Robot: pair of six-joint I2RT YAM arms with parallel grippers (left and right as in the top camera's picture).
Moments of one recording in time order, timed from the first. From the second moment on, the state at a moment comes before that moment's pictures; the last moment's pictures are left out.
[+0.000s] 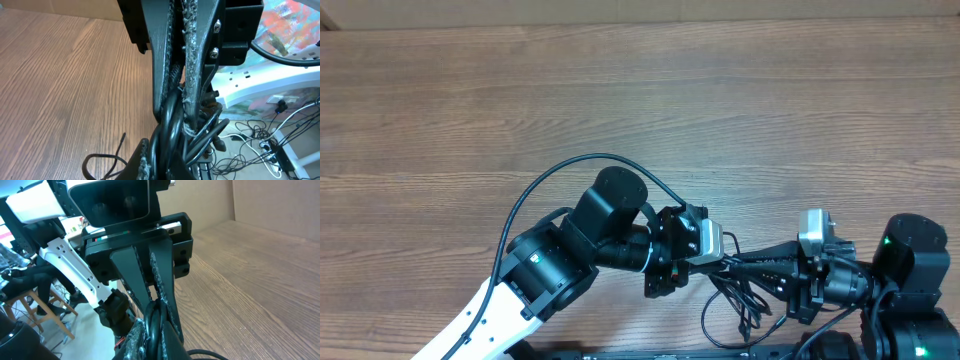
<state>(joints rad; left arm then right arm) -0.81 1.12 1.07 -0.51 0.78 0.26 -0.01 0.58 0.79 -0.74 -1.34 -0.22</state>
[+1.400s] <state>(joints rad) -0.81 1.01 1.07 -0.61 0.53 -0.10 -0.01 0.58 0.79 -0.76 -1.31 -0.22</state>
